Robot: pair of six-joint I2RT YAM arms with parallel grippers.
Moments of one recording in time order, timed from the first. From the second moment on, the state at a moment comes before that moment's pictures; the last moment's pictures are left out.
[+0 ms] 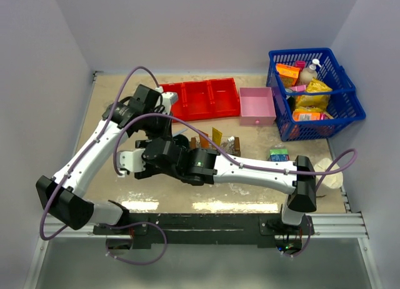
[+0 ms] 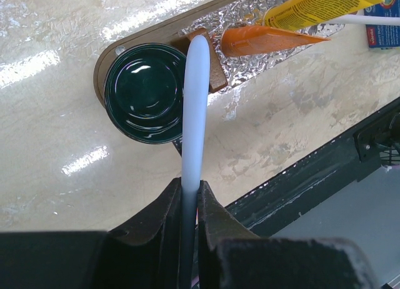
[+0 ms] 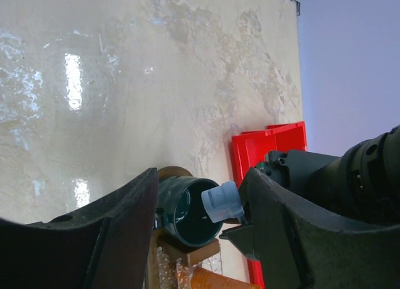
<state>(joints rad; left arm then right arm) -0.48 1.36 1.40 -1.03 0.25 -0.23 1.36 1.76 1.68 -0.42 0.32 -0.63</state>
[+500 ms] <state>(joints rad) -0.50 1.36 1.40 -1.03 0.23 -0.22 1.36 1.75 1.63 -0.37 0.40 -0.67</state>
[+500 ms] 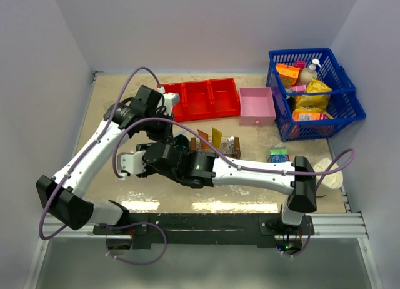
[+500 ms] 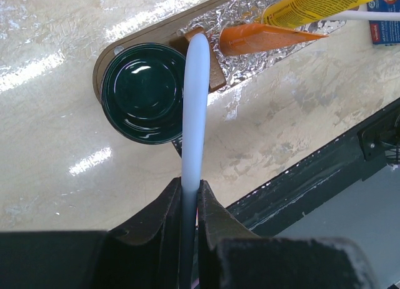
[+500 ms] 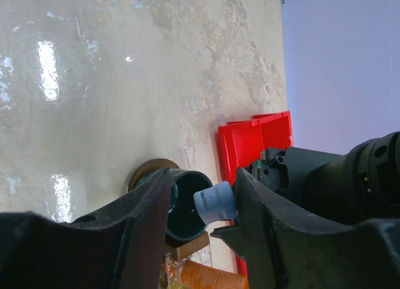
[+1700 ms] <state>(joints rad) -0.51 1.35 1.41 -0.98 0.23 -0.20 1.35 1.70 1.52 -0.22 0.49 -0.70</state>
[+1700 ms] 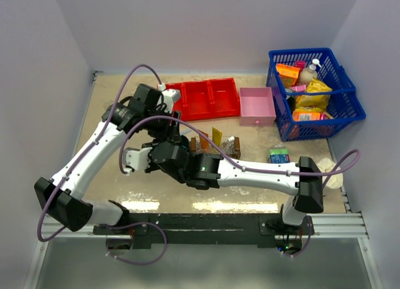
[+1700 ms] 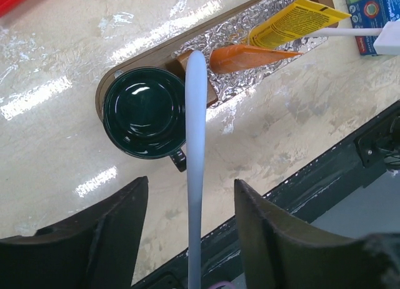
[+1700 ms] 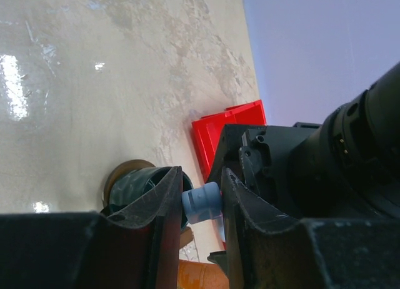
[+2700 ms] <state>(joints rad) -0.41 1.18 1.32 -0.62 -0.05 -0.27 1.34 1.39 1.46 -0.17 0.58 -0.25</state>
